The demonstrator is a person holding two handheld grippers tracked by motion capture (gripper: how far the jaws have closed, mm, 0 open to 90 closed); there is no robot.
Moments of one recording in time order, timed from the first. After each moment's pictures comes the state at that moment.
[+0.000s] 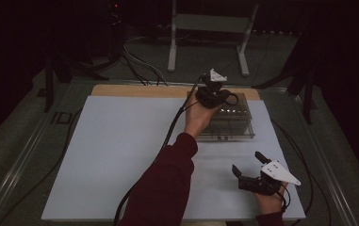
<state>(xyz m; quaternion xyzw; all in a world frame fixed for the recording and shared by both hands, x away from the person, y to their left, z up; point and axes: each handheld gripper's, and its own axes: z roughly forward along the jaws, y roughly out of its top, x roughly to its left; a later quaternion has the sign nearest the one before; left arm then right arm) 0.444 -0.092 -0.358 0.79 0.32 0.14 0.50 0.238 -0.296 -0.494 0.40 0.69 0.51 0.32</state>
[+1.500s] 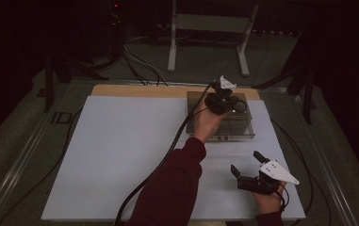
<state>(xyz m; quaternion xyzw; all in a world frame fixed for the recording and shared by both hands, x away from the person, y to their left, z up) 0.439 -0.120 -0.377 0.80 0.31 0.13 0.50 0.240 -0.293 -0.494 0.40 0.69 0.51 0.31</state>
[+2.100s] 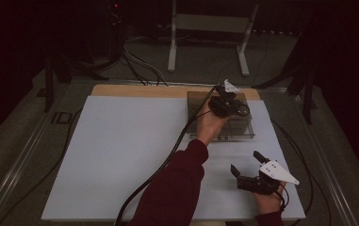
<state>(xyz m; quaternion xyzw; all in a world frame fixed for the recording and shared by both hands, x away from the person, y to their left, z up) 0.436 -0.132 -0.386 0.81 0.30 0.12 0.49 0.240 -0.293 -0.494 0.40 0.69 0.51 0.31</state>
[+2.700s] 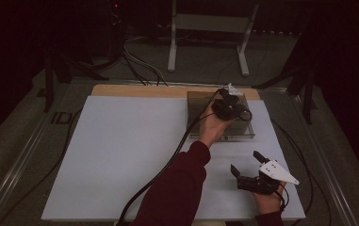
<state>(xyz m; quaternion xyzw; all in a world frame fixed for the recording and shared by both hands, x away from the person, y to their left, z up) 0.435 -0.142 -0.397 0.82 0.29 0.11 0.48 0.240 -0.293 -0.494 0.40 0.69 0.51 0.32</state>
